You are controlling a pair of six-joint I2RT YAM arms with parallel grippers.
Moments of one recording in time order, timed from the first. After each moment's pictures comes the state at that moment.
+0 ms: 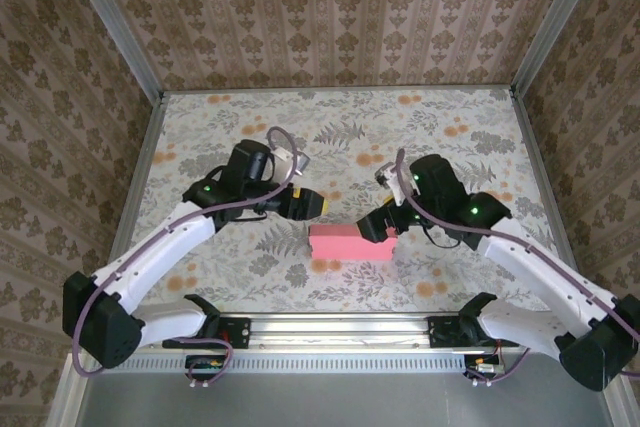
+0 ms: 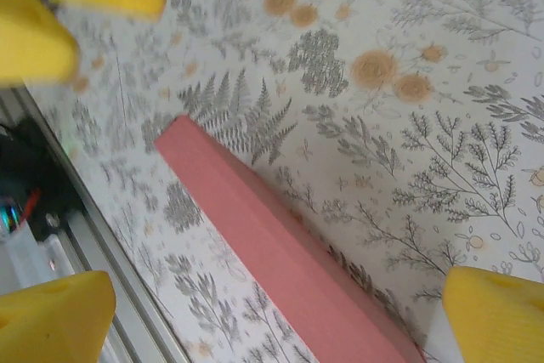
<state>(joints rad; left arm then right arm) -0.63 1.17 0.99 -0.55 0.56 -0.32 0.58 1.06 0.95 -0.69 -0.35 0.06</state>
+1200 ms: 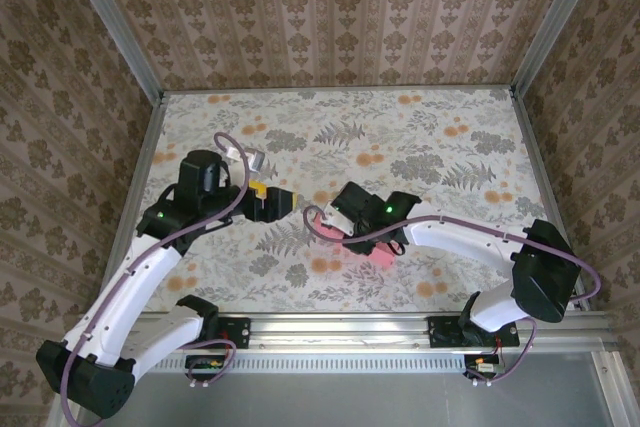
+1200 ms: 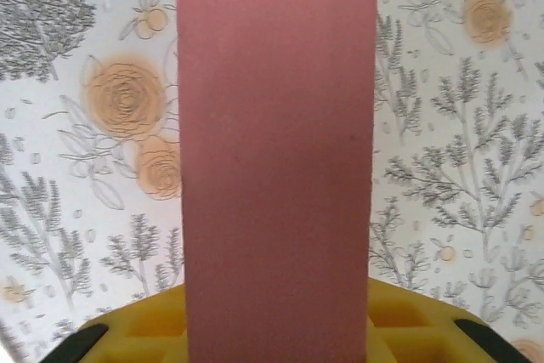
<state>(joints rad) -0.47 0.91 0.92 -0.63 0.48 -0.27 0.91 1.47 1.05 -0.74 0.18 -0.21</state>
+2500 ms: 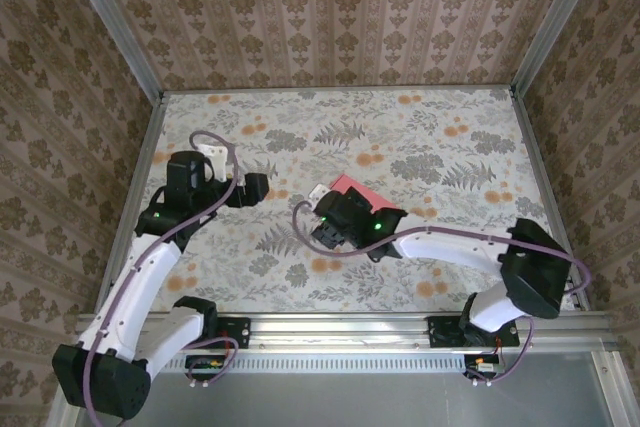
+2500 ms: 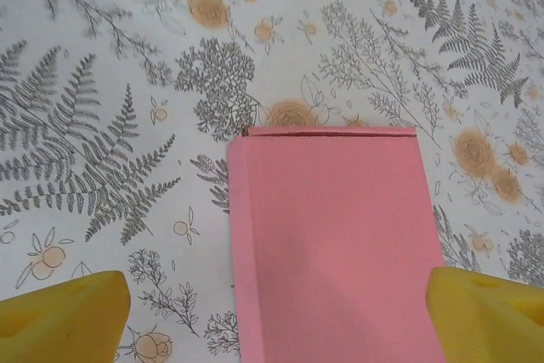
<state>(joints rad) -0.26 0.92 0.83 -0.51 0.26 -0.22 0.98 1.48 0.98 -0.33 0.41 -0.01</state>
